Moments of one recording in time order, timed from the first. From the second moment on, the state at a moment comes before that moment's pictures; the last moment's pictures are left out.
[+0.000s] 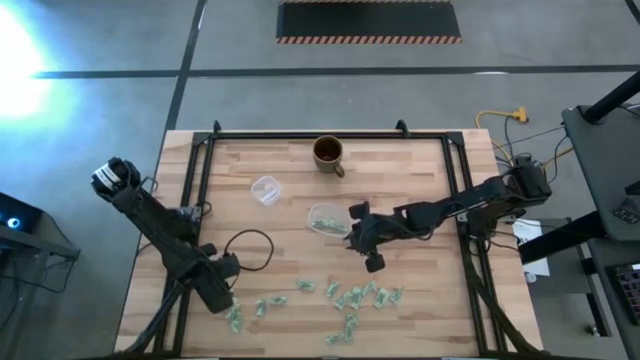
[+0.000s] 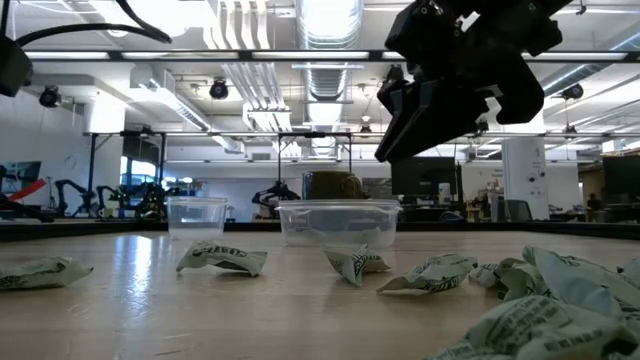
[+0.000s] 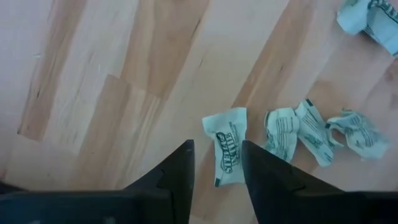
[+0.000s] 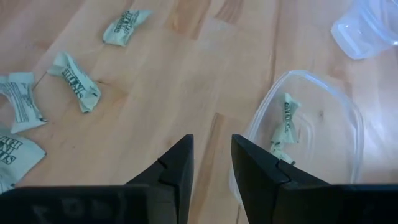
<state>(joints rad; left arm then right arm) -0.84 1.32 0.78 -0.88 -0.02 -1.32 0.18 1.56 0.85 -0.08 0.07 -0.19</state>
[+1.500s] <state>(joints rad) -0.84 1.53 0.78 -0.77 0.06 -1.25 0.37 1.23 0.78 -0.18 0.21 -0.13</state>
